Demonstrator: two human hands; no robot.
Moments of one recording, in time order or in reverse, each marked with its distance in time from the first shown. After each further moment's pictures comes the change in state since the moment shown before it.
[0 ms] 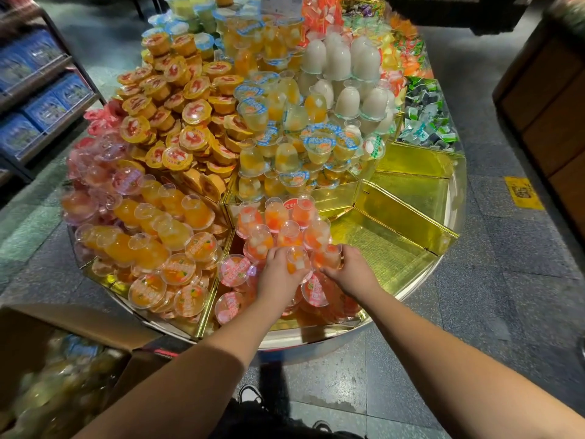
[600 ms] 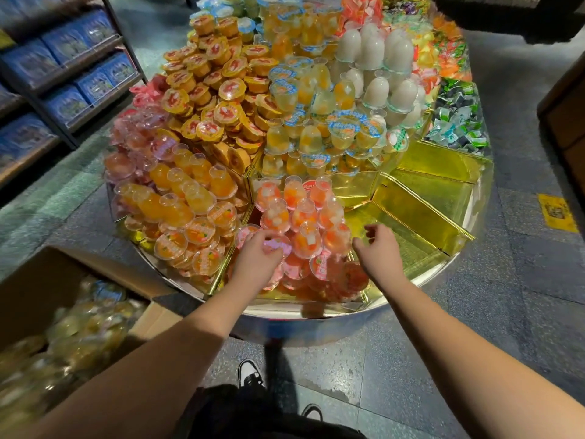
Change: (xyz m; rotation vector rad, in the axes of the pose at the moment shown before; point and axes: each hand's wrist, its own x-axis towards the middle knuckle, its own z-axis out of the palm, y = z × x) left_hand -0.057 -0.028 -0.044 -0.222 0.149 -0.074; right_hand -0.033 -0.004 -0.031 0.091 0.208 -0.003
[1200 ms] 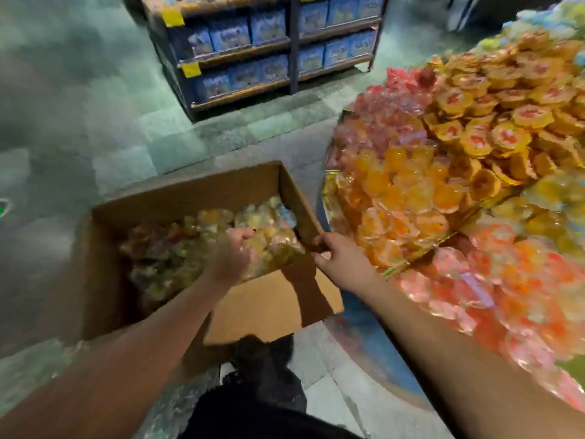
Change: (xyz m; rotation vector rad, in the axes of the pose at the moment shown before) left_hand -0.193 -0.236 -0.258 0.001 0.525 -0.476; right_hand -0.206 -0.260 0.218 -0.254 -0.858 -0.887
